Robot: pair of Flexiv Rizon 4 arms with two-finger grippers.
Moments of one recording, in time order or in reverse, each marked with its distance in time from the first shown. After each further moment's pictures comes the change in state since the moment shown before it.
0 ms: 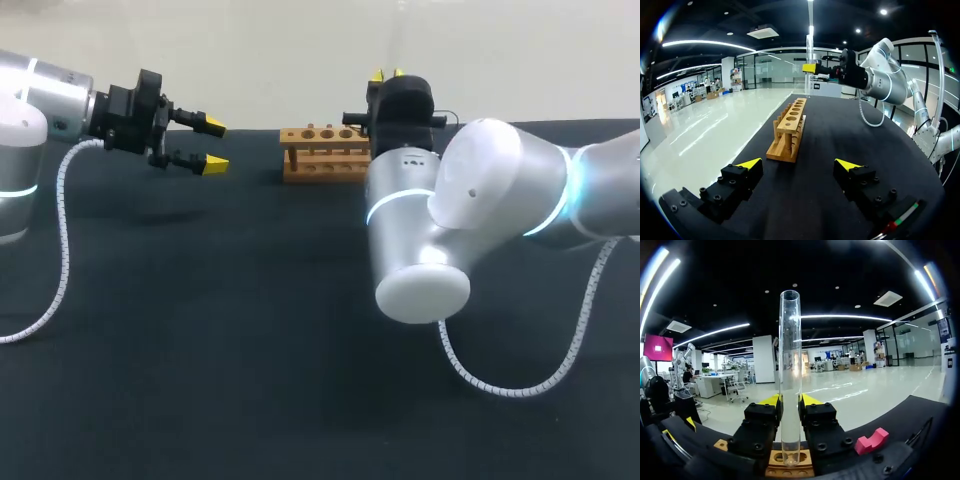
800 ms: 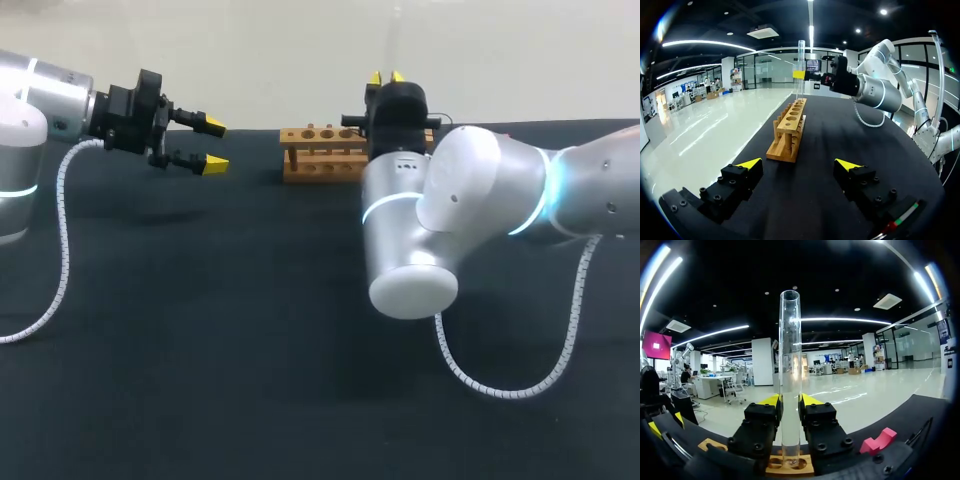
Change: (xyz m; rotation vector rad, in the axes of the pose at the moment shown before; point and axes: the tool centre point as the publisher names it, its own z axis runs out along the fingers) left arm 0.000 0.000 0.000 0.000 0.000 0.000; right arm 0.021 -0.005 0.023 0.010 -0.029 -0.014
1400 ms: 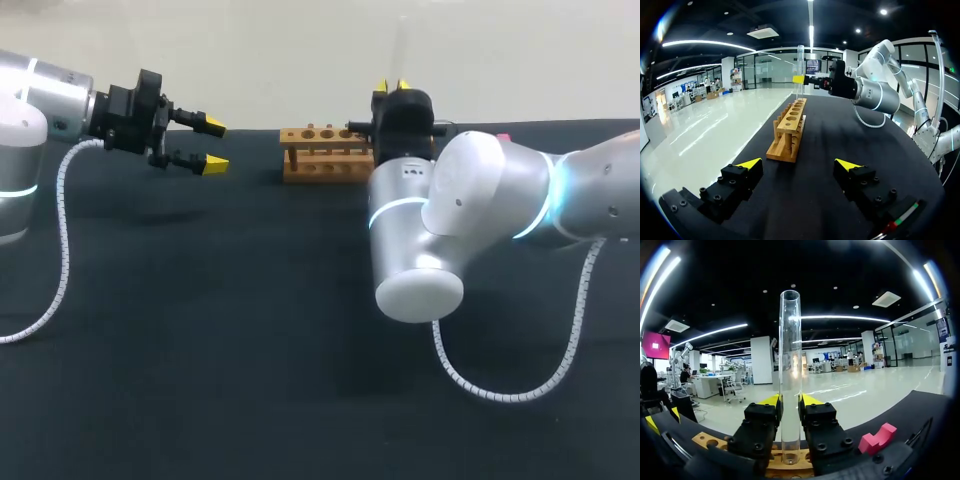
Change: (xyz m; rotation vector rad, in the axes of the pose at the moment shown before) left arm 0.000 0.000 0.000 0.000 0.000 0.000; right arm 0.015 -0.010 0.000 0.006 0.020 0.016
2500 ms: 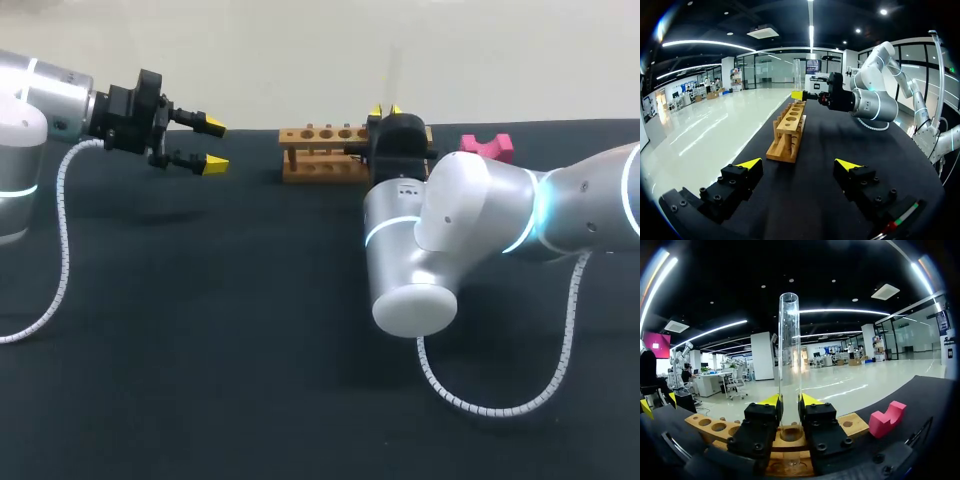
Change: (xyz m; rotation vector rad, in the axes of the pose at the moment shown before) left arm 0.000 0.000 0.000 0.000 0.000 0.000; right arm 0.047 0.002 -0.002 -0.007 0.039 0.029
